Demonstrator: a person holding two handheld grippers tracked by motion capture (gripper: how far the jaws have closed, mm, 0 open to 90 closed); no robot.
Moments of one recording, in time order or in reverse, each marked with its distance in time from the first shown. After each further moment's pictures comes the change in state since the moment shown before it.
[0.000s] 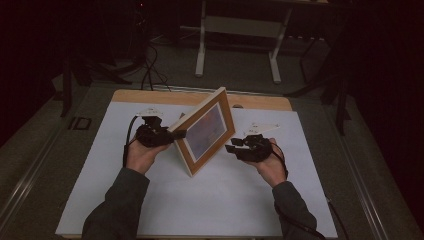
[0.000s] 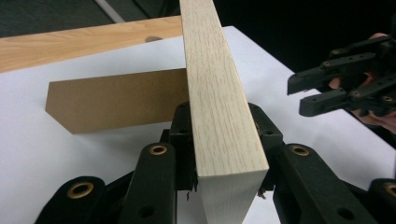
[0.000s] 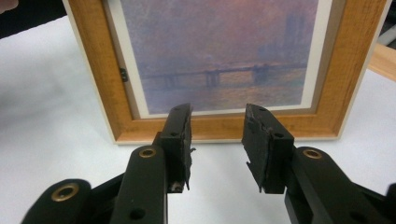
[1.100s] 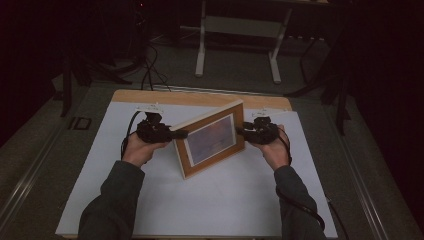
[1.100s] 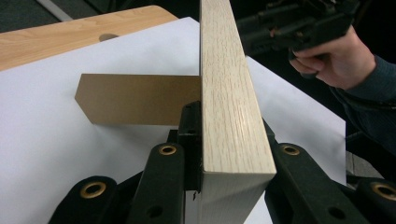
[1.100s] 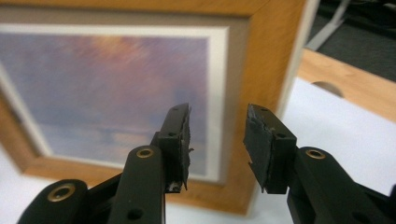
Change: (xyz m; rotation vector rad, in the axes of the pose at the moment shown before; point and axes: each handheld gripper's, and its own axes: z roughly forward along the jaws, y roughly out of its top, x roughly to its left) left arm 0.014 0.008 0.005 0.042 -0.181 0.076; right arm -0.046 0.019 0.002 -0.013 -0.162 0.078
